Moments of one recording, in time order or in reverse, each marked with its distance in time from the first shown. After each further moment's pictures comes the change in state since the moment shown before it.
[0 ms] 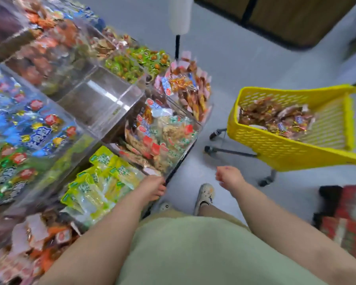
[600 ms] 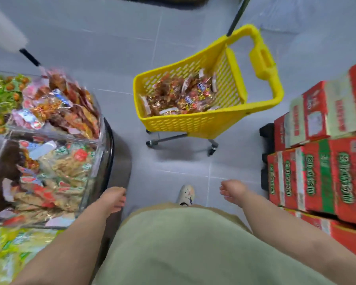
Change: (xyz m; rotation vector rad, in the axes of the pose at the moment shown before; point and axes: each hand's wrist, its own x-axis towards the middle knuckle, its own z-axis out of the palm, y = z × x) left_hand 0.037 0.067 0.172 0.421 0.063 -0.072; right_hand 0.016 0.141 -0.251 0.332 0.143 0.443
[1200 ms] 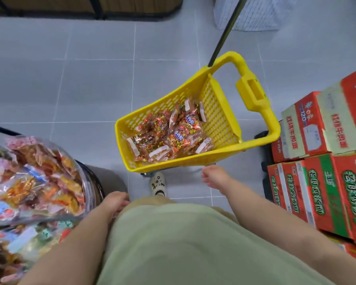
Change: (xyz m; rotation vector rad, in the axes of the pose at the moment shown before) left_hand 0.069 0.198 -0.007 0.188 -0.079 0.041; right_hand 0.054 -0.199 0.020 0.060 -0.040 -0.128
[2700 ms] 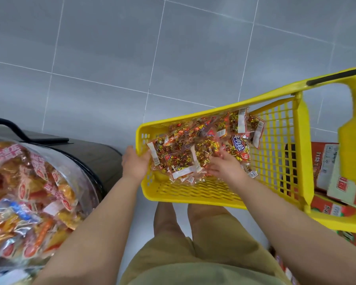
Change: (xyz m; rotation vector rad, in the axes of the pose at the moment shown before) left_hand 0.170 0.156 -0.038 -0.002 0.321 0.195; right_hand 0.146 -0.156 0.086 -0.022 -0.142 -0.049
